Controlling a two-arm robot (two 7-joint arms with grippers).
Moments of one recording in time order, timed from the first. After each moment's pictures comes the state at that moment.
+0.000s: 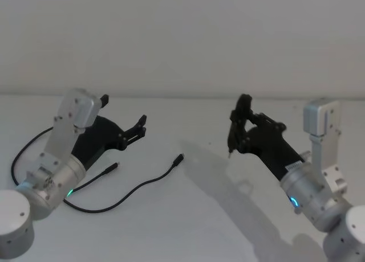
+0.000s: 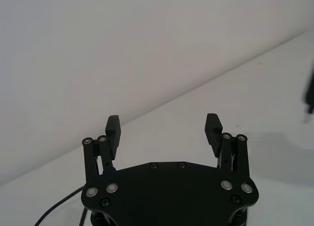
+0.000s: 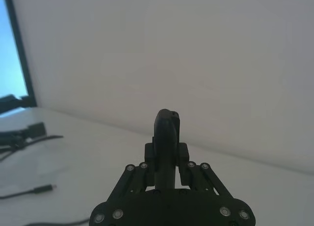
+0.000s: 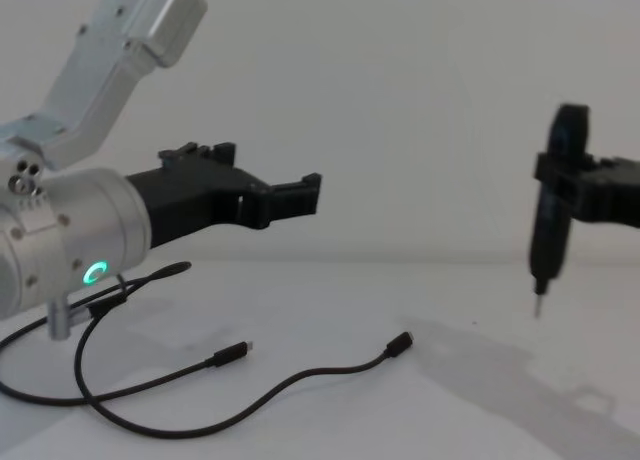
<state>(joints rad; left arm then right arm) -0.31 0.36 0.47 -1.60 -0.23 0.02 -0.12 0.09 0.32 -0.25 -1.68 0.31 -0.01 0.17</state>
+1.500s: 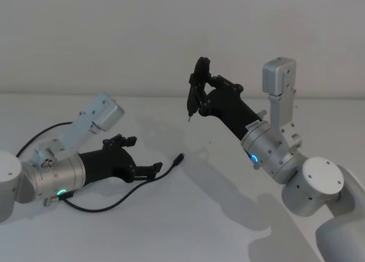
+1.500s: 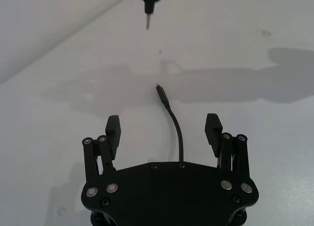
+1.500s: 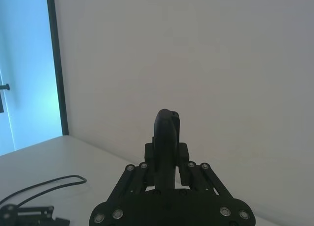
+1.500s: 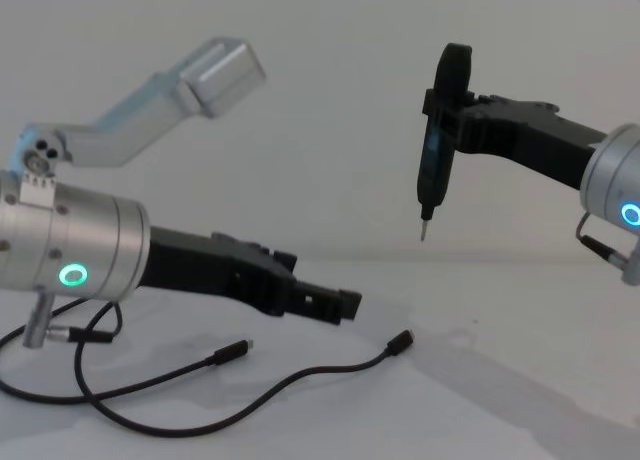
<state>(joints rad) -0.50 0.47 0.58 -1.52 -0.37 0.36 -0.53 0.39 0.19 -0.31 -1.36 0.31 -0.13 0.35</state>
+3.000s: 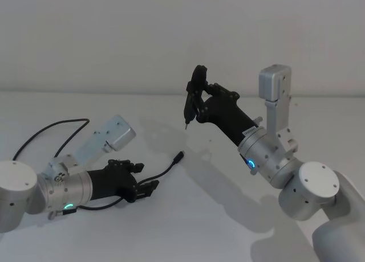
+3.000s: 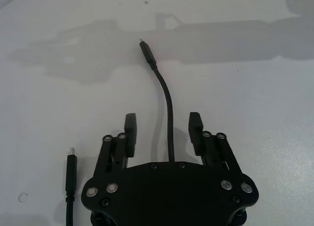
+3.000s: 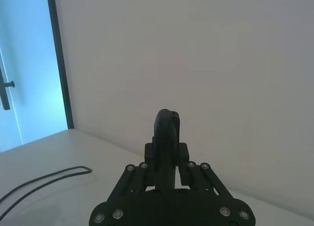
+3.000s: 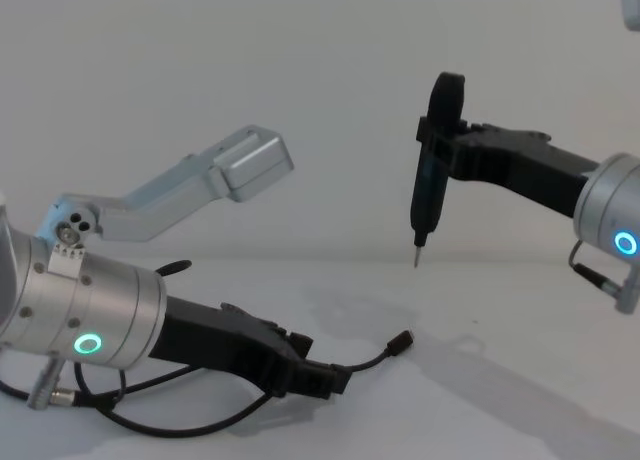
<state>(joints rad) -0.52 0.45 0.65 -1.44 -0.32 0.40 -0.56 0.39 0.18 -0.32 -1.32 0.34 -0.13 0.36</state>
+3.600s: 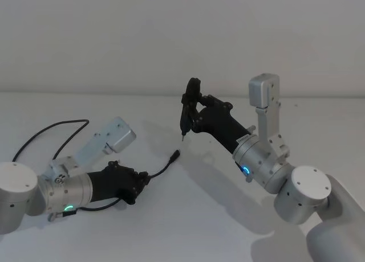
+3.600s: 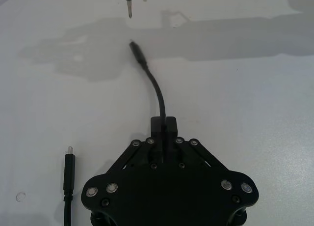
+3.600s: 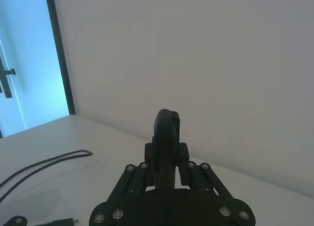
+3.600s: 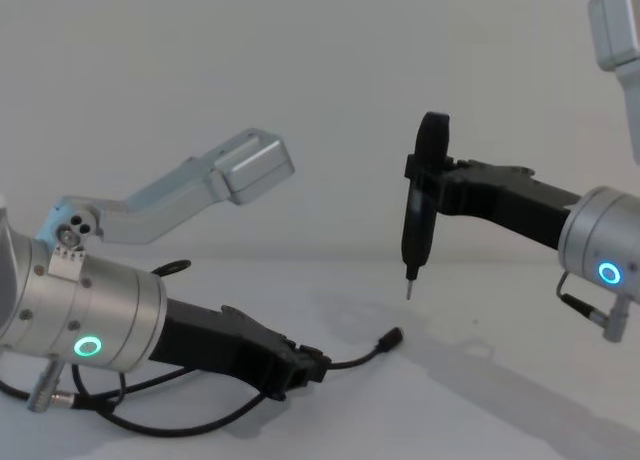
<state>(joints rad) -0.52 0.45 0.65 -1.44 -0.31 0.40 -0.56 0.41 0.17 -0.34 -1.25 0.34 -0.12 0.38</state>
